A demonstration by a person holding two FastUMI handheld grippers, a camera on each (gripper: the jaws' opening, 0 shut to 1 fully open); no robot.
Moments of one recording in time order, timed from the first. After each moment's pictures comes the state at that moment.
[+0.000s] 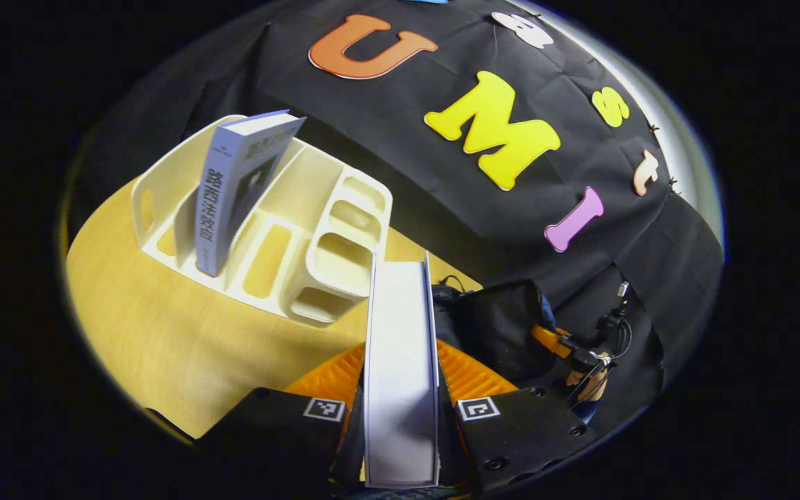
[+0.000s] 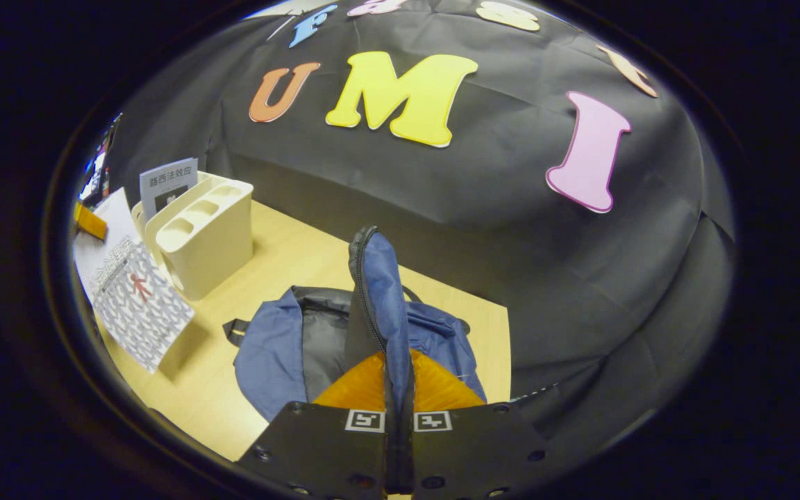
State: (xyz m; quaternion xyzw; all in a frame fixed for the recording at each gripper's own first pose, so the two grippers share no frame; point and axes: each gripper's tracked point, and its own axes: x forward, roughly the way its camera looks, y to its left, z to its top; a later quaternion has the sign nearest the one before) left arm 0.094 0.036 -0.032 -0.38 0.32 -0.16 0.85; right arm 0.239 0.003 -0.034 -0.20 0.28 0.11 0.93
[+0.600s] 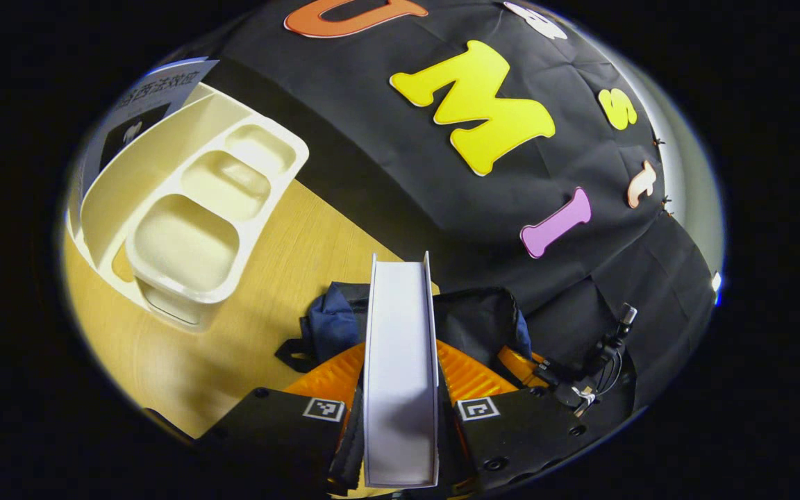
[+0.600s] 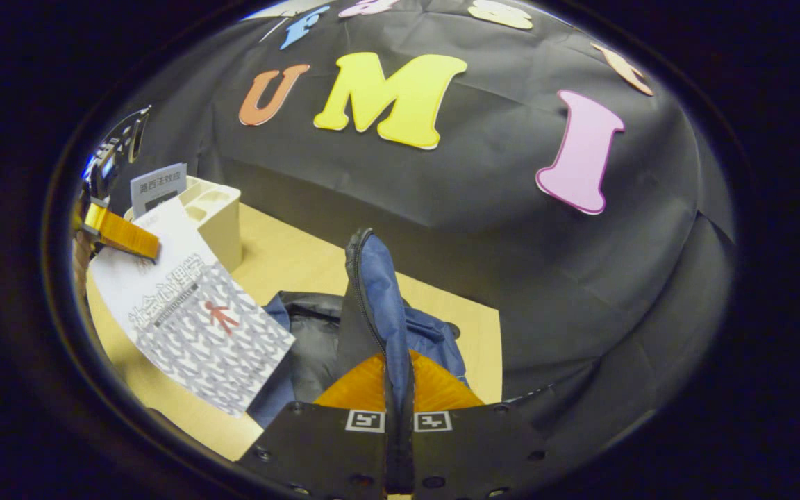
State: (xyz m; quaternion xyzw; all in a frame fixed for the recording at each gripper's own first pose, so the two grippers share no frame) left arm 0.190 -0.093 -0.045 -0.44 0.33 -0.21 0.81; right arm 0.252 -0.011 -0.020 -0.19 0.28 0.09 0.94
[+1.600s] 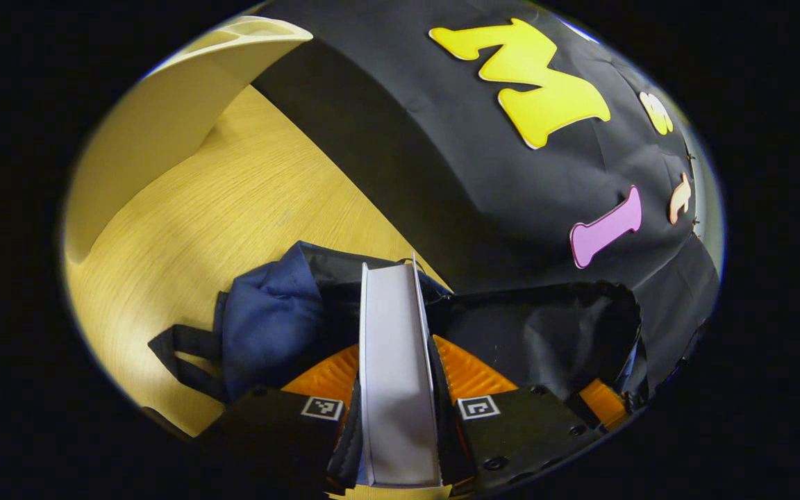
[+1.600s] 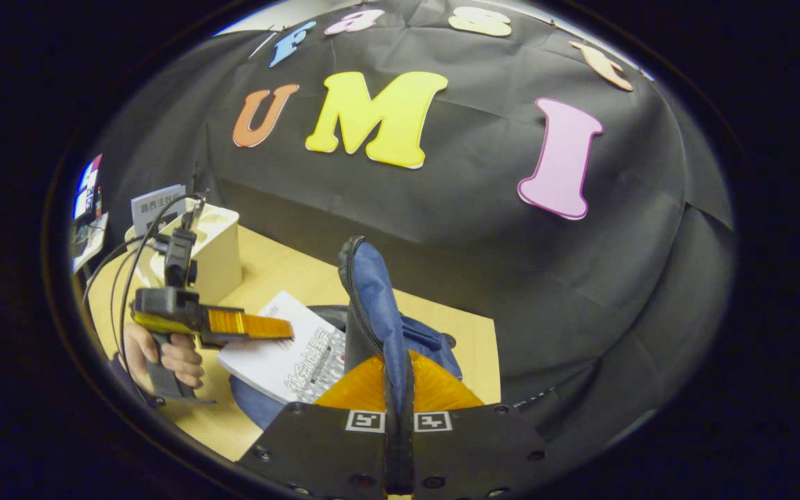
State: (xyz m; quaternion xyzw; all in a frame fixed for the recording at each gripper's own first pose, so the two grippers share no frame) left arm 0.256 -0.221 -0.135 -0.47 0.31 -0.15 0.81; right arm 0.241 -0.012 -0.001 -0.17 0.23 0.09 0.95
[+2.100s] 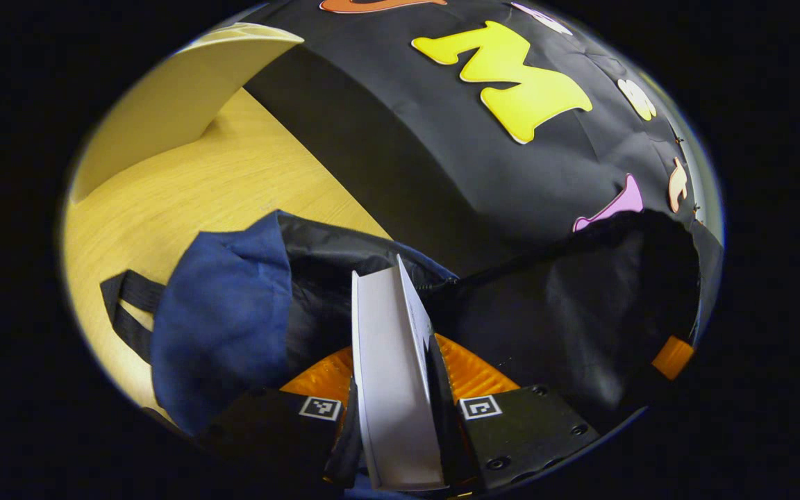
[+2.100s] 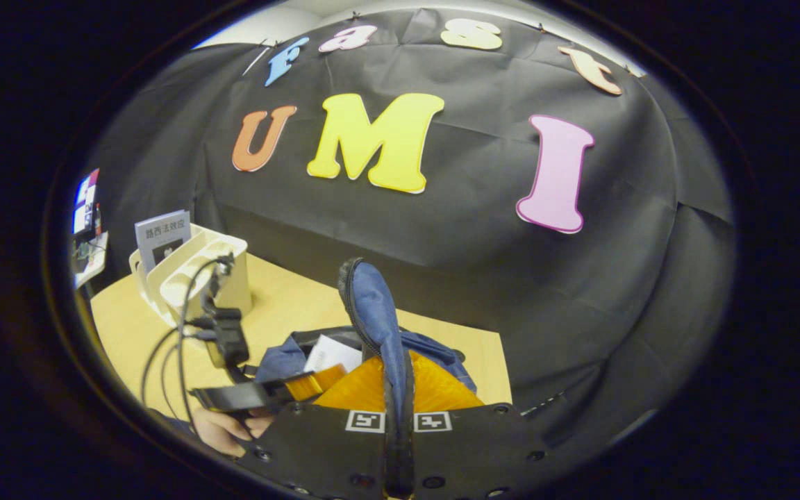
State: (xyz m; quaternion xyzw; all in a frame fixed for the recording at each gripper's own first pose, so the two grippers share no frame) left arm 0.265 -0.274 -0.147 -0.47 0.27 -0.12 0.83; right arm 0.235 0.017 0.016 -0.14 0.20 0.10 0.97
